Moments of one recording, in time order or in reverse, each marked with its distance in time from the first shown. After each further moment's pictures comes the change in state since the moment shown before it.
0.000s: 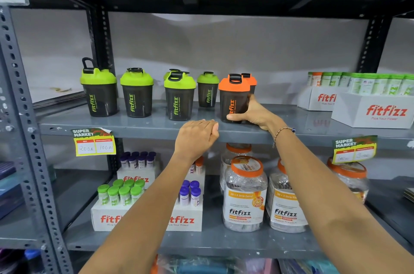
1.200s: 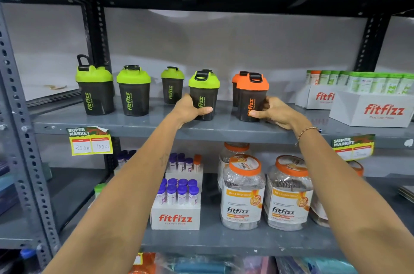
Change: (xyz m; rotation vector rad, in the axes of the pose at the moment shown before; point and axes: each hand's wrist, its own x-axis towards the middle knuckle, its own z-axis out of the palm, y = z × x) left_hand 0.068 -0.053 0.003 -0.881 -0.466 -0.792; right_hand -0.018 0.011 -0.052 0.106 -0.047 -0.001
